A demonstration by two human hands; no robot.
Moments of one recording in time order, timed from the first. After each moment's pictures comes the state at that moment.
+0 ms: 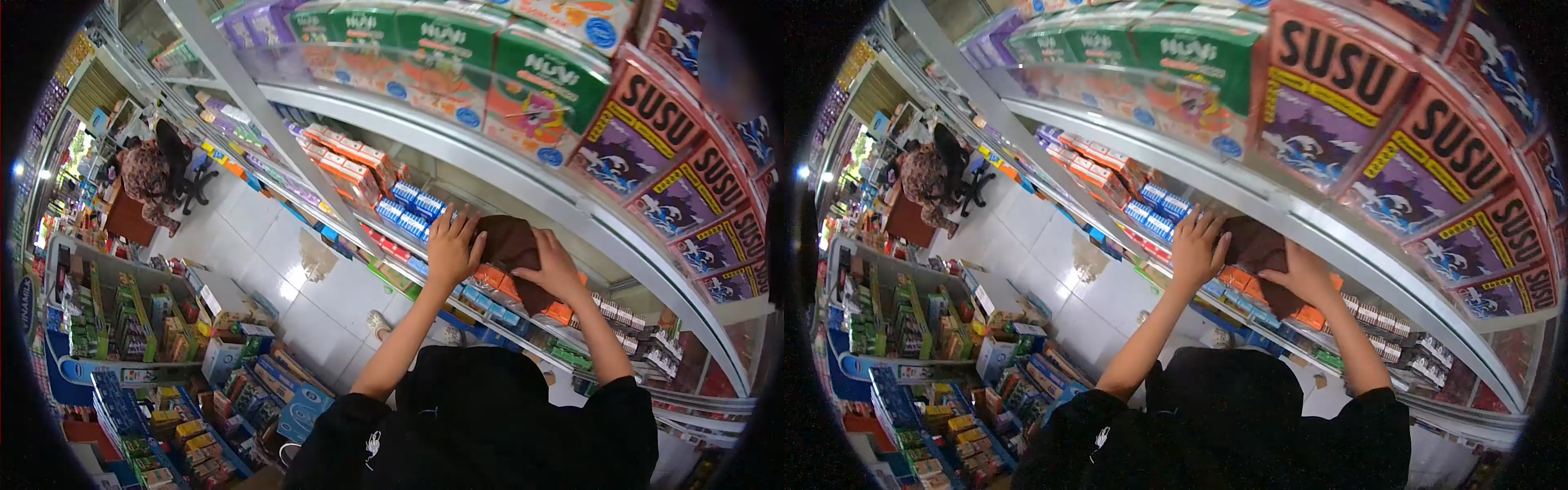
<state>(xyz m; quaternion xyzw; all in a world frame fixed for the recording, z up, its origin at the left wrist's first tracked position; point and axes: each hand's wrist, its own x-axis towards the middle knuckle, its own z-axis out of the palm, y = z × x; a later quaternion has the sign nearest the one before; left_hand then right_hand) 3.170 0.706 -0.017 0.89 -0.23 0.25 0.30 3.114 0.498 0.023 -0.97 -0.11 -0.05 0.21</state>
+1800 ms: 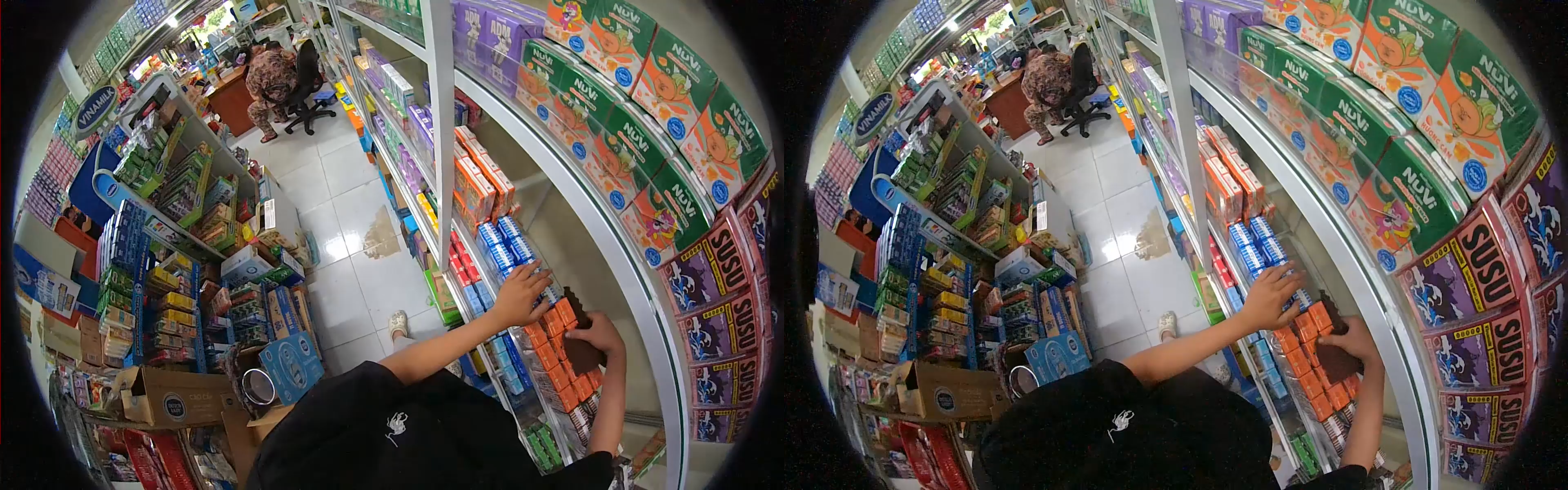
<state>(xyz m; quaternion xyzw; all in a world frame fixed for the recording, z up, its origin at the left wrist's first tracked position) 3.168 0.708 -0.031 0.87 -0.22 0.28 0.35 3.181 0.486 0.048 -0.88 -0.12 0.29 0.35</state>
